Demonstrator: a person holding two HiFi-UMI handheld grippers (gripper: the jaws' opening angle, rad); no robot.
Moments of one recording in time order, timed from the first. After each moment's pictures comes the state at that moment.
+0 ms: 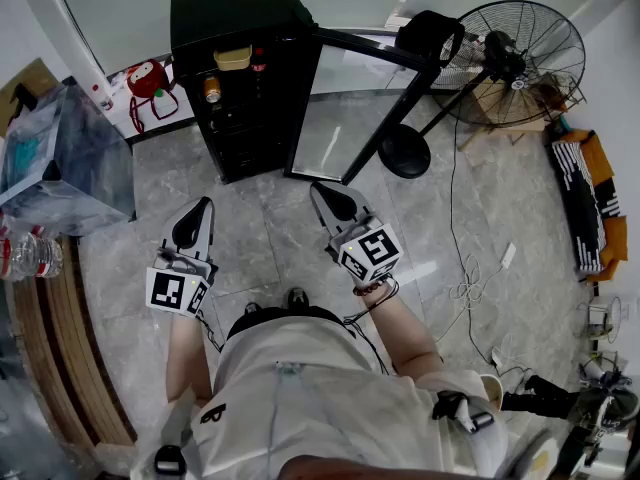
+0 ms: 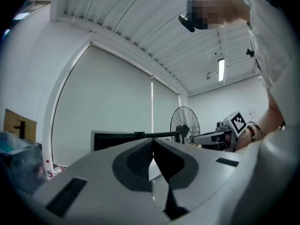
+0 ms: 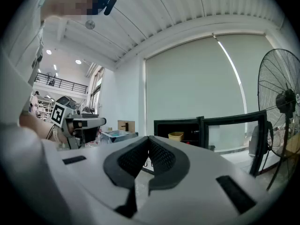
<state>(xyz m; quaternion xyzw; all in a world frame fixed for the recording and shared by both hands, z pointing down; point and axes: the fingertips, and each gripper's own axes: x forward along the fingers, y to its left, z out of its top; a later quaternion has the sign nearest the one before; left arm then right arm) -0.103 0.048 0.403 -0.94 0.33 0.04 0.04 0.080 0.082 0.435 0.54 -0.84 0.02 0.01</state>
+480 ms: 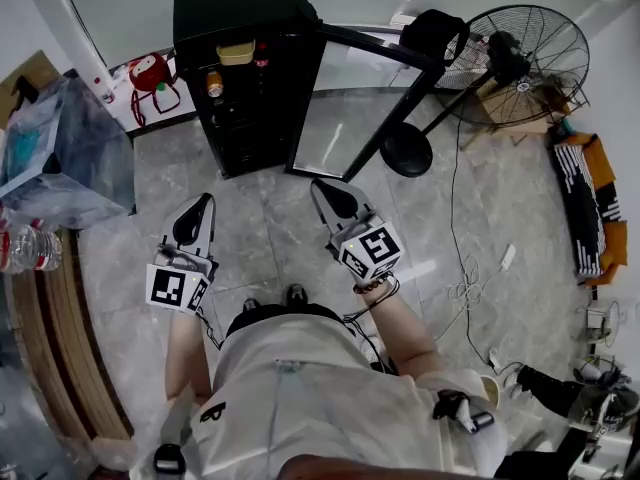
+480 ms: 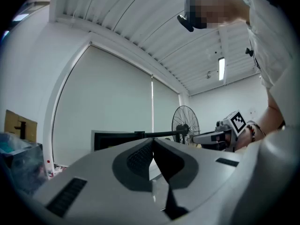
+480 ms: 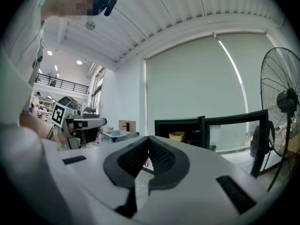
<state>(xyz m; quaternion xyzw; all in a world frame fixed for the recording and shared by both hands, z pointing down) -0.099 0.048 0.405 -0.94 0.33 0.04 0.04 0.081 0.080 0.437 0.53 -0.85 0.02 0.01</state>
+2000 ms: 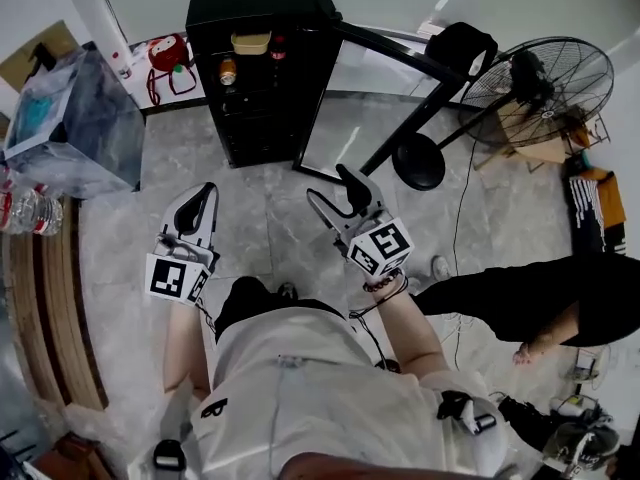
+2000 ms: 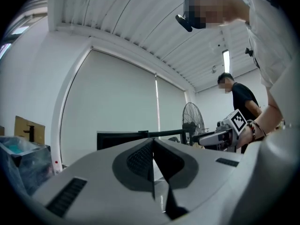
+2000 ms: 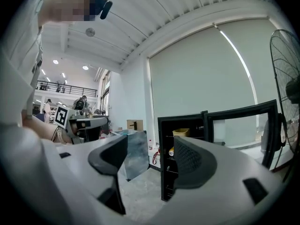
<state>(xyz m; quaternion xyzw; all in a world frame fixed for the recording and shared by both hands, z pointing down) -0.064 0.051 0.411 -0.92 0.37 0.04 0.05 0.123 0.069 0.451 0.48 -0.88 0.04 0.01</state>
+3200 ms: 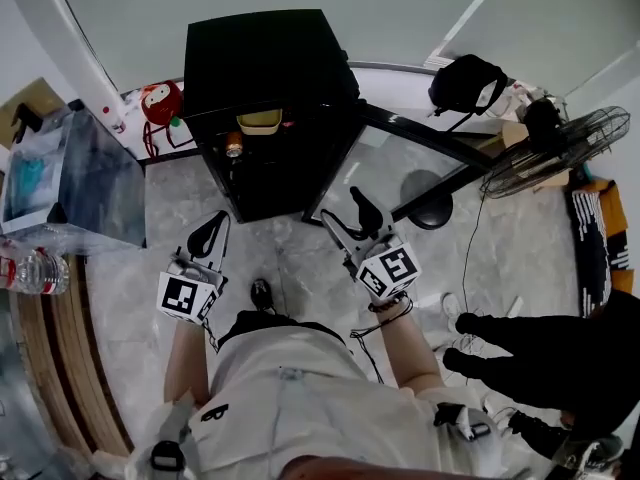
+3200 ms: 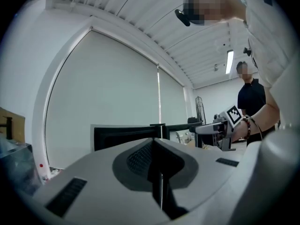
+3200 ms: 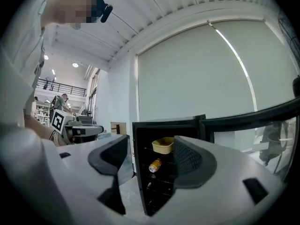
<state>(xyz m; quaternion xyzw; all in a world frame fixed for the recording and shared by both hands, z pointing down) -0.060 -0.182 0.433 -0.94 0.33 0.00 0.02 0.140 -0.152 0.441 0.53 -0.85 0.04 0.00</state>
